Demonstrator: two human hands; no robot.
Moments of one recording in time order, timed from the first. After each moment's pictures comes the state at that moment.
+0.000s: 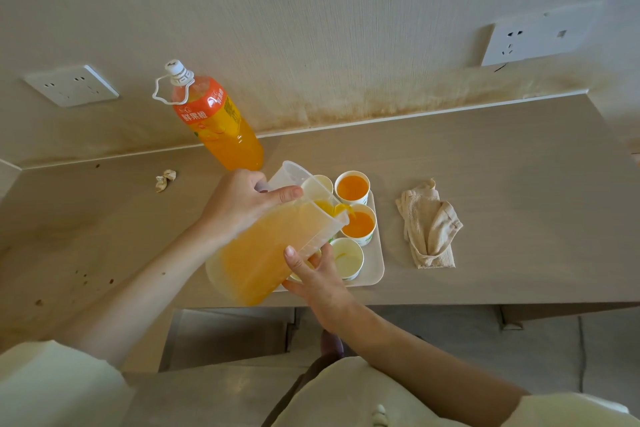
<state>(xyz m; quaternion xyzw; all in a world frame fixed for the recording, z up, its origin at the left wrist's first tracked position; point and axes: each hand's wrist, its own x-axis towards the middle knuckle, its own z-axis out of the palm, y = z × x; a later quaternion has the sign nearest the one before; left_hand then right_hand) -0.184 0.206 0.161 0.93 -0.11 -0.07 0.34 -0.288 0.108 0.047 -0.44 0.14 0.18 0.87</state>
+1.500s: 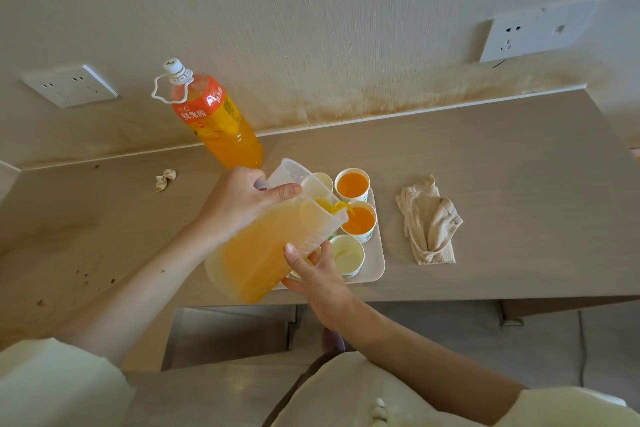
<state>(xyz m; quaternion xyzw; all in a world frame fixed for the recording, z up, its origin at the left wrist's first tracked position) -0.187 0.205 0.164 0.93 -0.11 -0.07 0.34 -0.291 0.106 0.056 -0.43 0.14 0.18 0.88</state>
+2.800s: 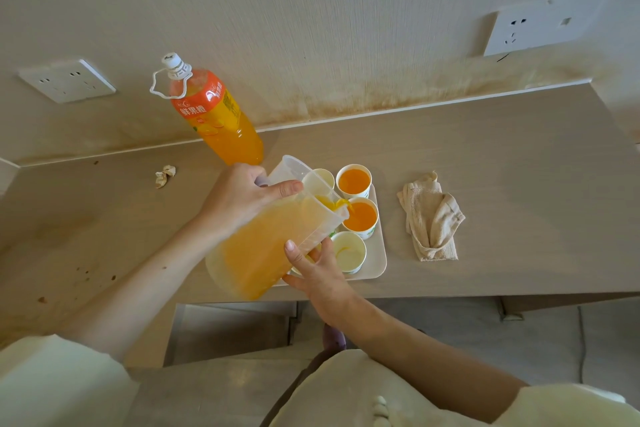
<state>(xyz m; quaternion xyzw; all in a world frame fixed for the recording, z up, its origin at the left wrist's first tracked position) -0.184 0.208 0.161 0.93 -0.11 -0.08 0.34 -0.288 0.109 0.053 -0.42 0.16 0.18 0.87</state>
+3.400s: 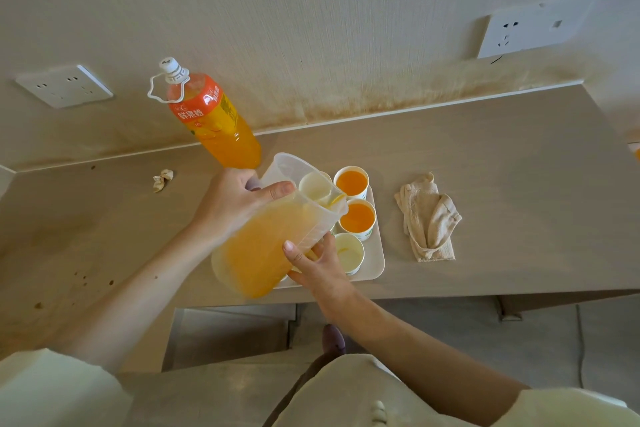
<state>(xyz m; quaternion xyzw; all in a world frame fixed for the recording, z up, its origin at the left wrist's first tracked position) -0.189 0.211 0.163 0.92 -0.10 -0.04 0.37 -0.285 0.104 0.053 -0.47 0.15 0.15 0.86</state>
